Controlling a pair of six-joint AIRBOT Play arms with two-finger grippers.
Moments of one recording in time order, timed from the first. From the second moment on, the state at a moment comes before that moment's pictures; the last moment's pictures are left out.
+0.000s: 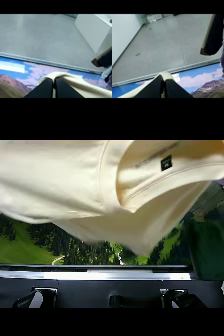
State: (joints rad) left arm 0.45 -0.70 1.79 0.96 -1.21 -1.61; right arm 0.25 -0.87 2.02 1.36 -1.14 -1.12
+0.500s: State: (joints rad) left arm 0.46 -1.04 1.49 1.01 -1.14 -1.62; right arm 0.25 -1.55 2.01 1.54 -0.93 -1.02
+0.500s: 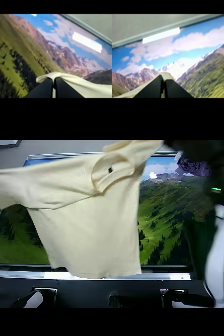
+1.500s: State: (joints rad) left arm 0.29 -1.57 1.43 1.03 -1.19 -1.52; right arm 0.09 -1.73 1.92 1.97 -1.48 -1.58
